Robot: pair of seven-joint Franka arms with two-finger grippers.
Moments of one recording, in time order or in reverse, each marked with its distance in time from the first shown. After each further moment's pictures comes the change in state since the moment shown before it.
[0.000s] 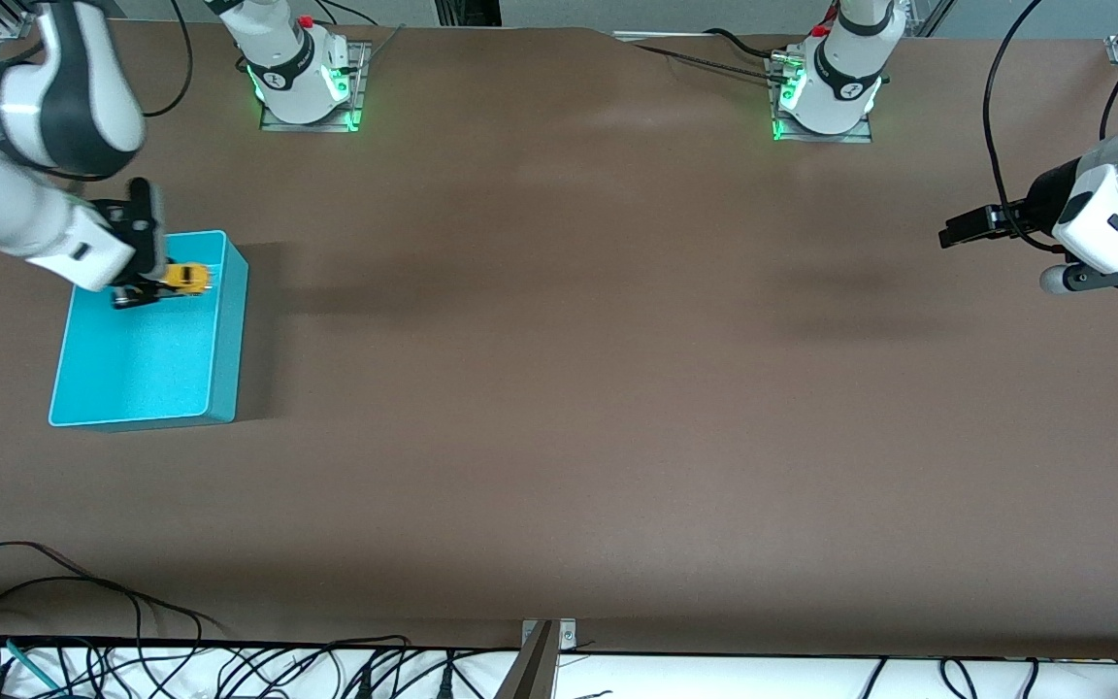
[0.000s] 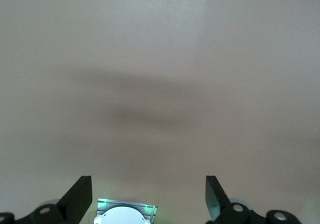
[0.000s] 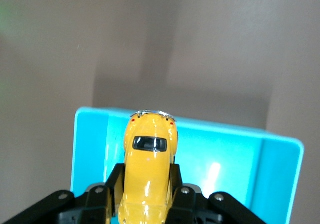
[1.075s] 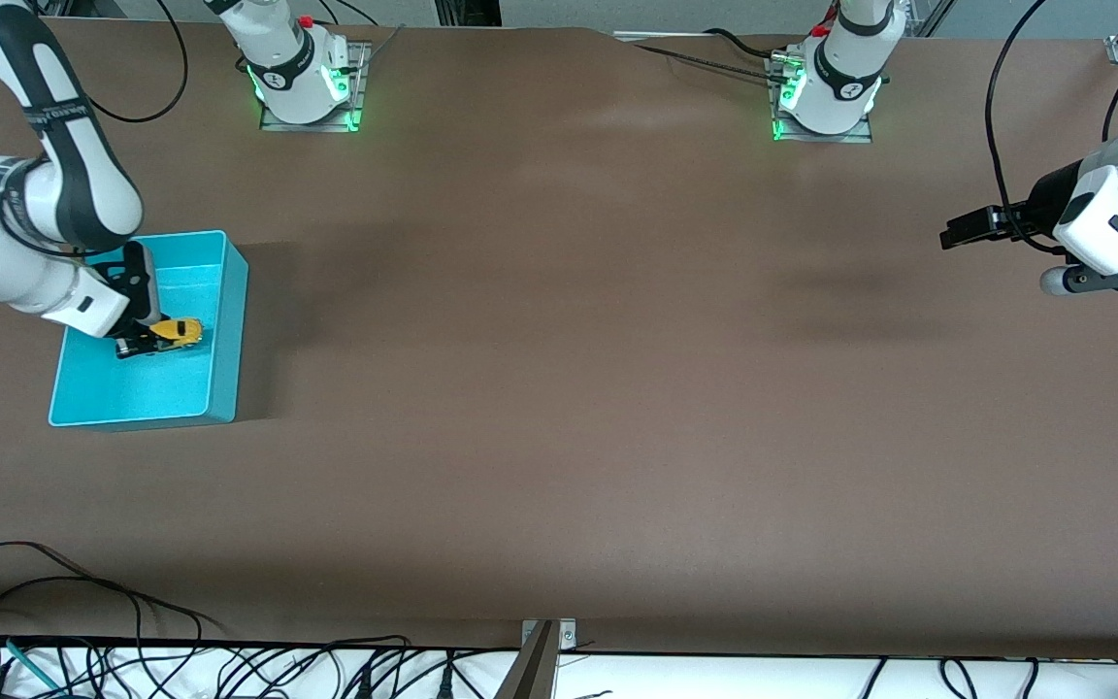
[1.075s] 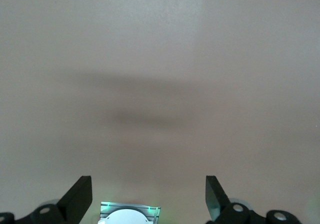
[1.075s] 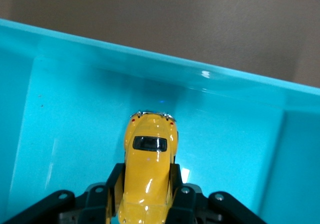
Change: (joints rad) left arm 0.000 0.006 0.004 0.006 0.000 0.003 0.040; right arm -0.003 0.313 -0.109 -0.075 -0.083 0.472 -0.132
